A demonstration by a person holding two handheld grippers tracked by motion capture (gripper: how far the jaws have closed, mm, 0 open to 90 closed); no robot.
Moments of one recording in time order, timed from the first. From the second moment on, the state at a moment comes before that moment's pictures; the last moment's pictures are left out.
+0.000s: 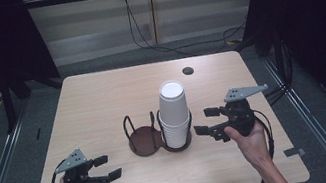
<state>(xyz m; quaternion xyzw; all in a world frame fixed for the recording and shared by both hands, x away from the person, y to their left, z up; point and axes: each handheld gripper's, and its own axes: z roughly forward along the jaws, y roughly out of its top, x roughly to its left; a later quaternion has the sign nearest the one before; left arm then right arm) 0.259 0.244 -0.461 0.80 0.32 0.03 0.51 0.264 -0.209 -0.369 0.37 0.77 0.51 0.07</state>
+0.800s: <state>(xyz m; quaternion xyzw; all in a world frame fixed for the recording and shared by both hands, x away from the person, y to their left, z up) 0.261 0.243 -0.463 0.80 0.33 0.02 0.50 0.307 -0.187 -0.335 0.36 0.79 0.50 0.06</state>
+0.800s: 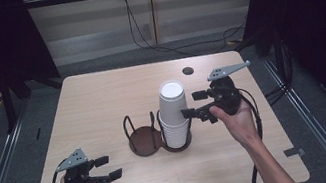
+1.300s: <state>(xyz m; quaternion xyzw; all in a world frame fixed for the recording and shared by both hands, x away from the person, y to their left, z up) 0.259 0.243 -0.462 0.81 0.32 0.02 0.49 0.329 -0.167 -0.317 0.34 0.80 0.48 0.07</state>
